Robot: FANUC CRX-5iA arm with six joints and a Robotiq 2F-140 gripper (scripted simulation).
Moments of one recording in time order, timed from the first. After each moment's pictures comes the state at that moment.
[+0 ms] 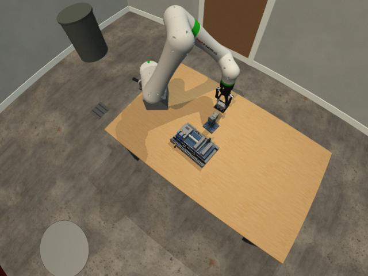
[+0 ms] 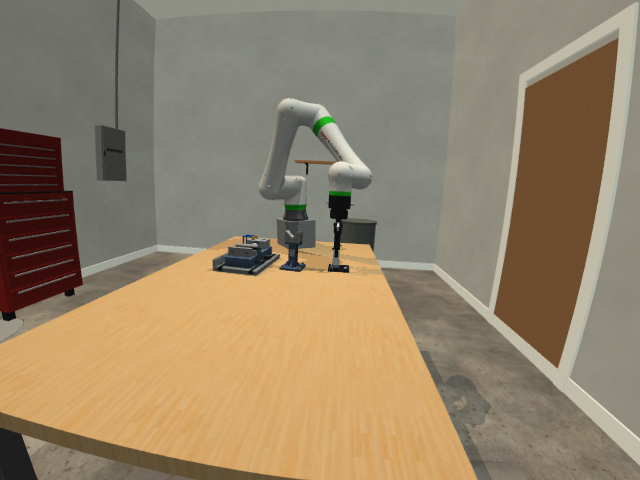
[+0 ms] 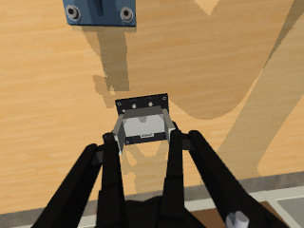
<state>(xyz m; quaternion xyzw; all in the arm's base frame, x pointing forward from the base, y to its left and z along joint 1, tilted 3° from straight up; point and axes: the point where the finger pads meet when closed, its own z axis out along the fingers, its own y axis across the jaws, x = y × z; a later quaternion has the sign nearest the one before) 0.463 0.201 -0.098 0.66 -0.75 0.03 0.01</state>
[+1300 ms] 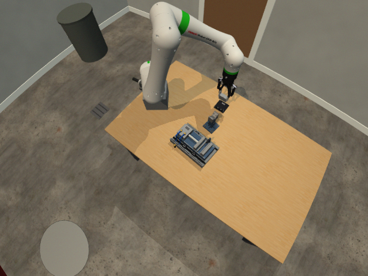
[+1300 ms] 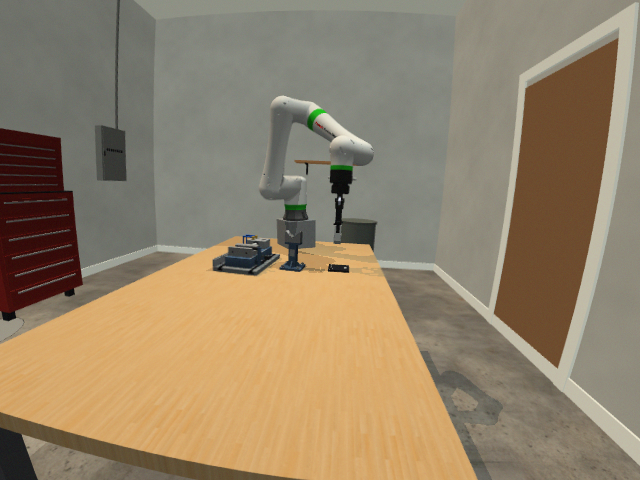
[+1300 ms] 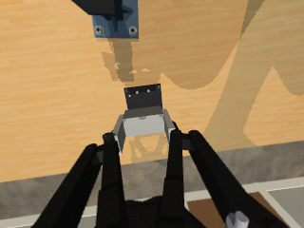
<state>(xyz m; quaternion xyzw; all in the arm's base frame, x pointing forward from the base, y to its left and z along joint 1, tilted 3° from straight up) 0.461 0.206 0.006 0.66 -0.75 0.03 0.01</state>
